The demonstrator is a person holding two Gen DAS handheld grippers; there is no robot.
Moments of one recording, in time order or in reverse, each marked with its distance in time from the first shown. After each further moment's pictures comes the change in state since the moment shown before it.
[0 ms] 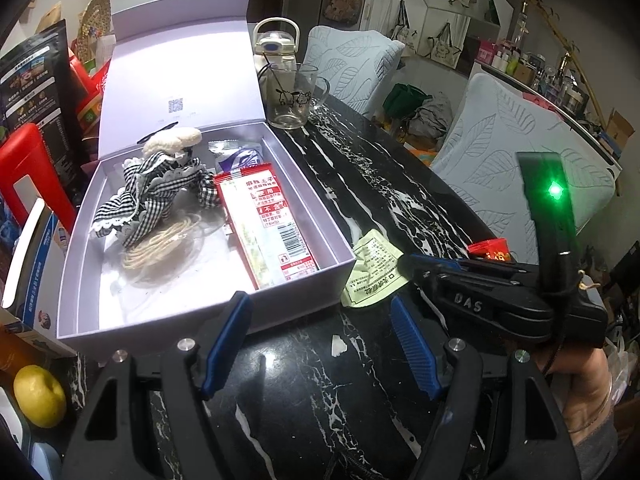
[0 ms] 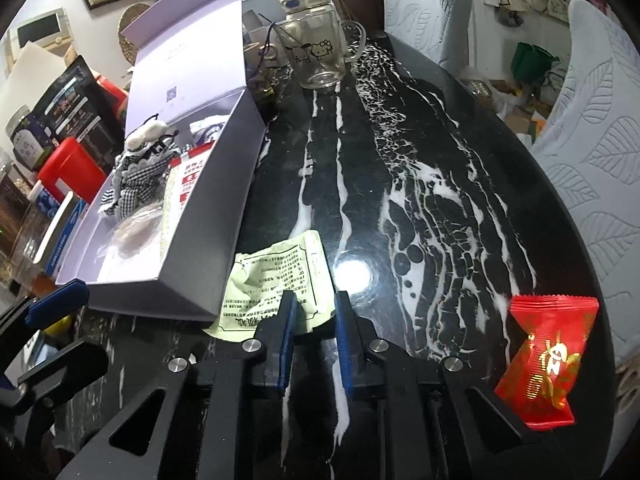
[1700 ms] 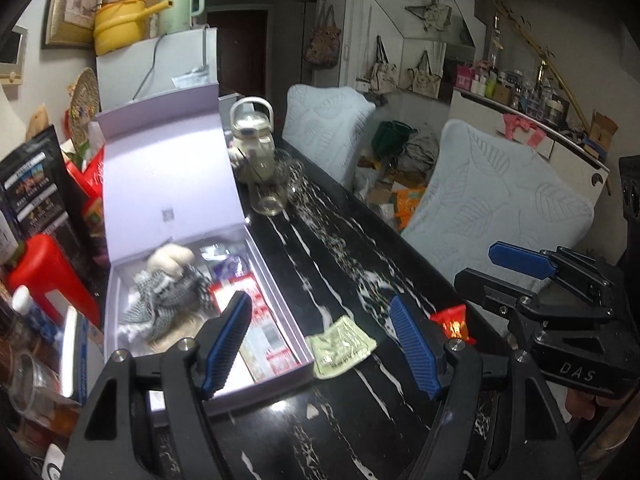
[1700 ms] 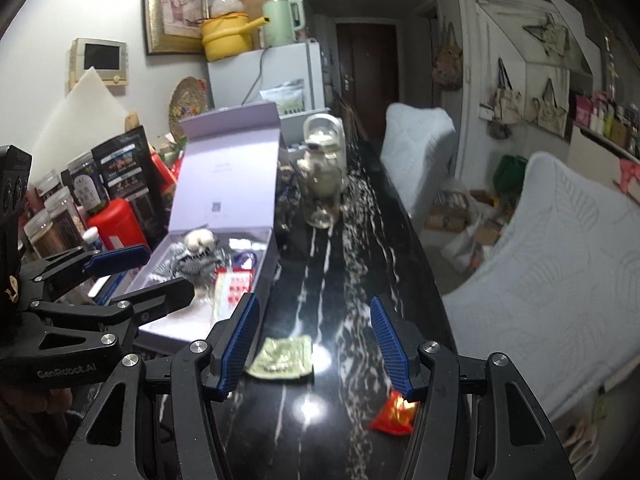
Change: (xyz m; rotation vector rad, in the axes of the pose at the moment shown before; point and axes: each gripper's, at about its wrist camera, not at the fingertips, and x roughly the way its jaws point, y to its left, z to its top) left arm -0.056 -0.043 0.062 0.089 -0.141 0.011; right arm -0.156 0.029 0.032 -0.182 -0.282 -0.094
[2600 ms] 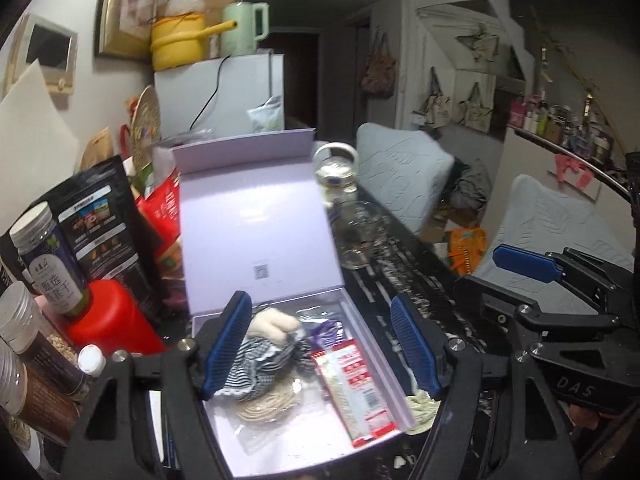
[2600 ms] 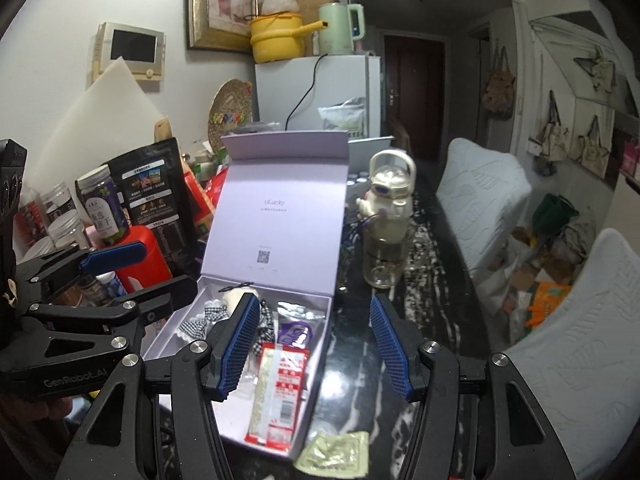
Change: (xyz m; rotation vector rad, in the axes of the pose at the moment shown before) left arm -0.017 0.084 0.057 -0.067 -0.119 0.164; right arm 0.054 0.070 0.087 -0.130 -0.062 0.090
